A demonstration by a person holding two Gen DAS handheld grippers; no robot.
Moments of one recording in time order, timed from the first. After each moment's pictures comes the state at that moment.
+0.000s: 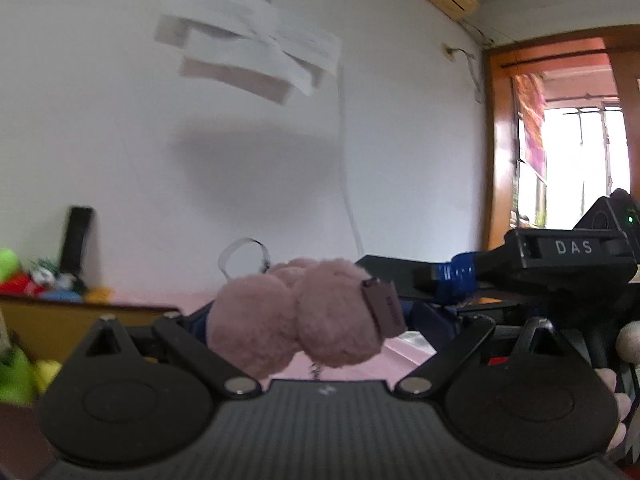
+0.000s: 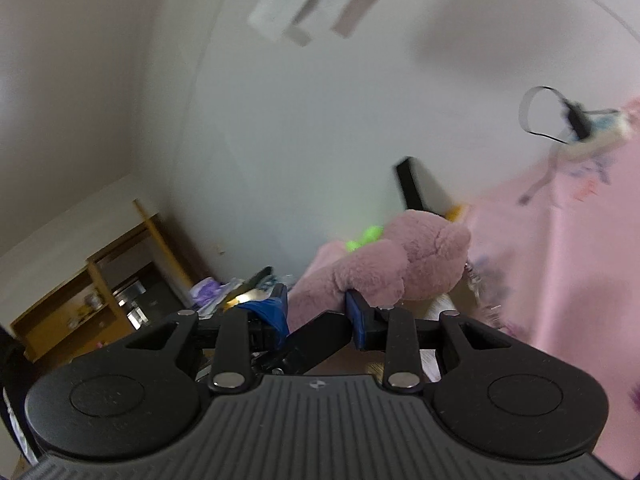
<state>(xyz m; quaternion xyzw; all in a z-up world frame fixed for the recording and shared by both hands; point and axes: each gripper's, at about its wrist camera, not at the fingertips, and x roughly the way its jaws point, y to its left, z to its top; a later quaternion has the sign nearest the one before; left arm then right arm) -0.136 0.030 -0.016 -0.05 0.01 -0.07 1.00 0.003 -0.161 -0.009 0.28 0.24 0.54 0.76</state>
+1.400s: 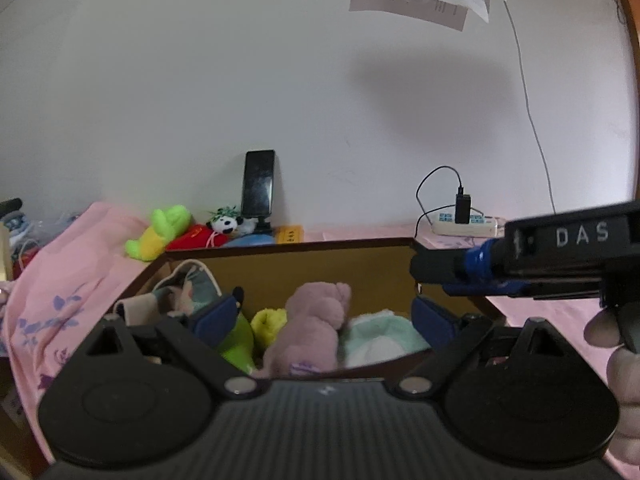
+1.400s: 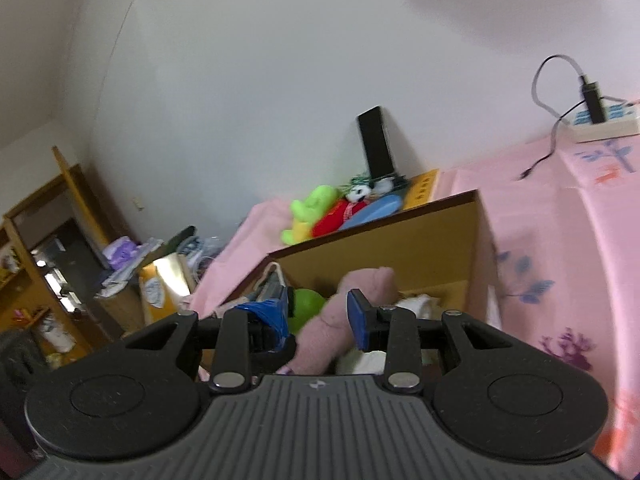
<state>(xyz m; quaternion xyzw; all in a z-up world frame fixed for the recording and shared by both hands) -0.146 0.123 -0.025 -0.01 0.16 0.17 0.97 -0.002 -0.026 -0.013 0.18 0.31 0.44 0.82</state>
